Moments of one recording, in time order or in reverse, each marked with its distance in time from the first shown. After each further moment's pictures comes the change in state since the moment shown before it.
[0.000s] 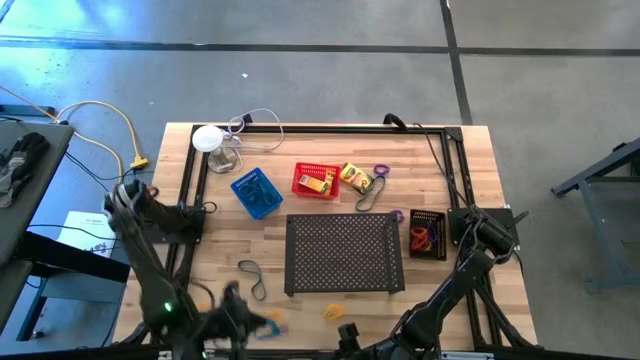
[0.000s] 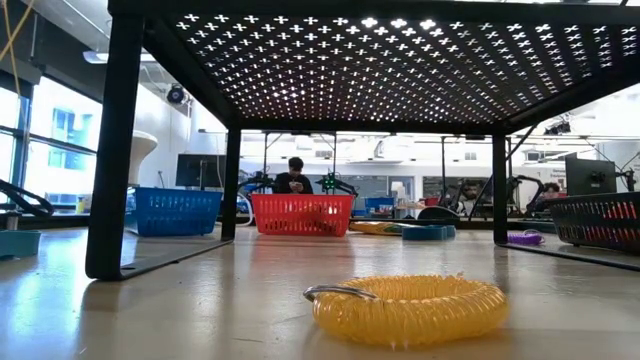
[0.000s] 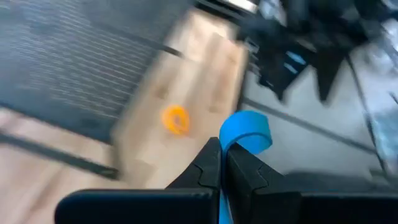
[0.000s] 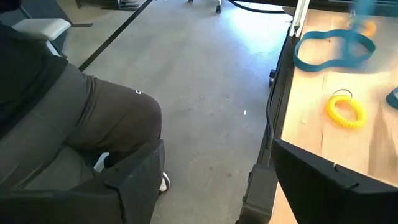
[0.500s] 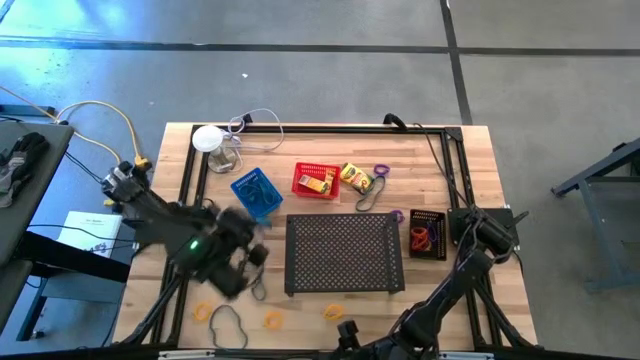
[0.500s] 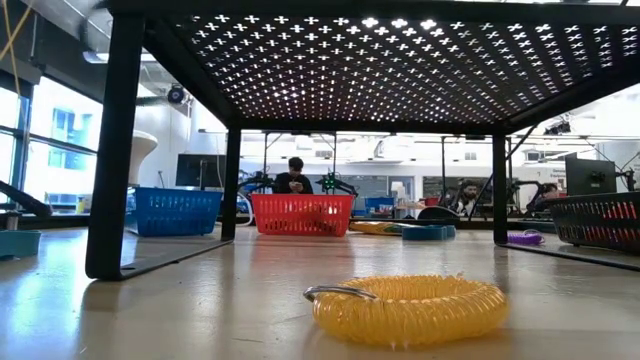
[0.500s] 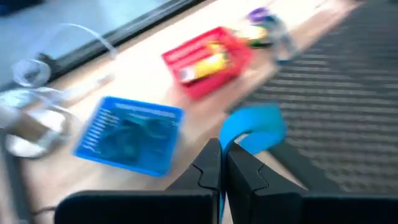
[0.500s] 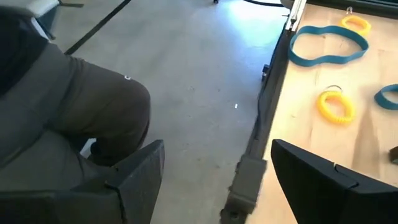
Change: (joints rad) left arm 0.342 -0.162 -0.017 -0.846 -0.007 -0.438; right arm -0.012 0.000 0.000 -0.048 0.007 -0.058
